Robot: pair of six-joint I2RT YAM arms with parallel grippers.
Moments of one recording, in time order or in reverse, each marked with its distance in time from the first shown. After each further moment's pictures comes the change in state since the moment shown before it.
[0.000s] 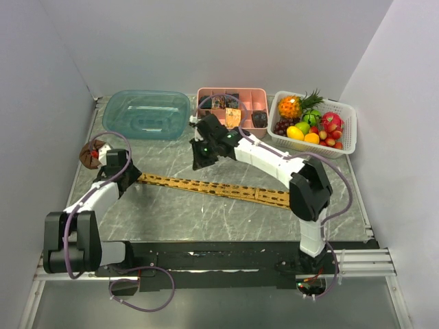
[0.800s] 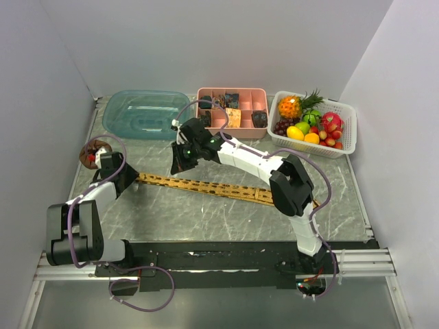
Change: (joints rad) left arm 0.097 0.085 -0.045 0.132 0.126 0.008; right arm 0.063 0.187 0.124 0.182 -0.189 0.110
